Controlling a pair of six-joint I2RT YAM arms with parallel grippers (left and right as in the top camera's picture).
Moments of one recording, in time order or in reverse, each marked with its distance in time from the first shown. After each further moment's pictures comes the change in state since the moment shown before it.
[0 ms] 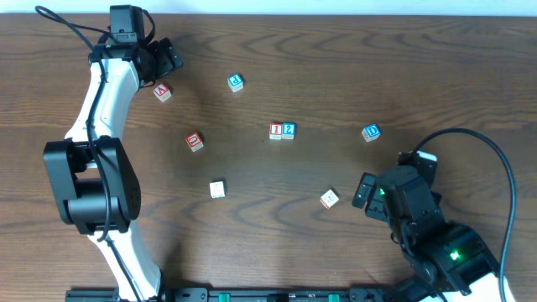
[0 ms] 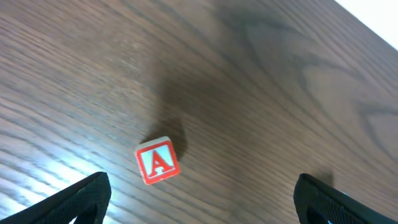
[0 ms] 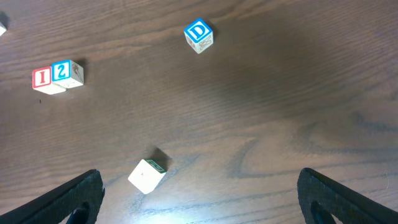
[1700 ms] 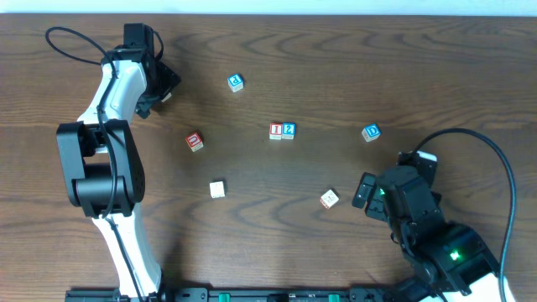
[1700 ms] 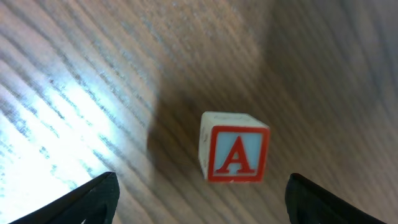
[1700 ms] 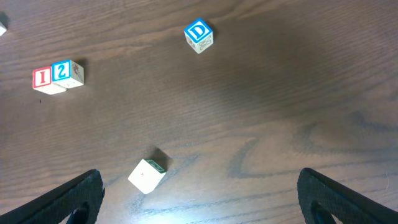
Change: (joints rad) left arm 0.000 0.129 0.003 -0.117 -0.107 -0.327; right arm 0.000 0.000 0.000 0.000 0.000 0.000
